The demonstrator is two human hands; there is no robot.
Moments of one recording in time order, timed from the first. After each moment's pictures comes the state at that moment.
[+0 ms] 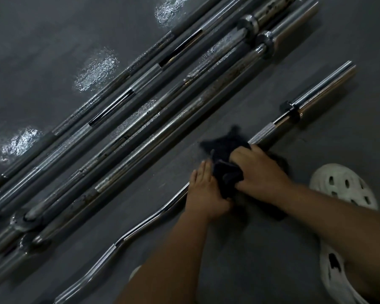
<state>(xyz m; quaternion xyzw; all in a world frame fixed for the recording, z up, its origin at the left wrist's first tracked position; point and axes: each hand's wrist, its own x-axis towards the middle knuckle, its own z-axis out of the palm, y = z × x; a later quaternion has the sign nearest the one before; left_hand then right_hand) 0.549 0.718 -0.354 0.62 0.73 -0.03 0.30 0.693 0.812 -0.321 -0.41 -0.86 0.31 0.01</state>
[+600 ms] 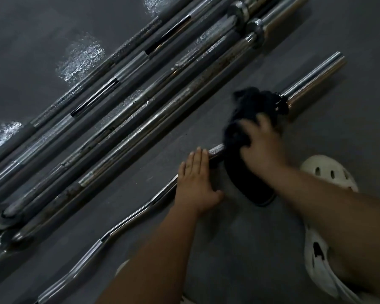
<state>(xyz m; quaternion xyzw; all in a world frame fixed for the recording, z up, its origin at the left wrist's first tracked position) 0.553 0.715 -0.359 0.61 0.74 -0.02 0.28 0.711 0.840 -0.338 -0.60 -0.74 0.30 0.04</state>
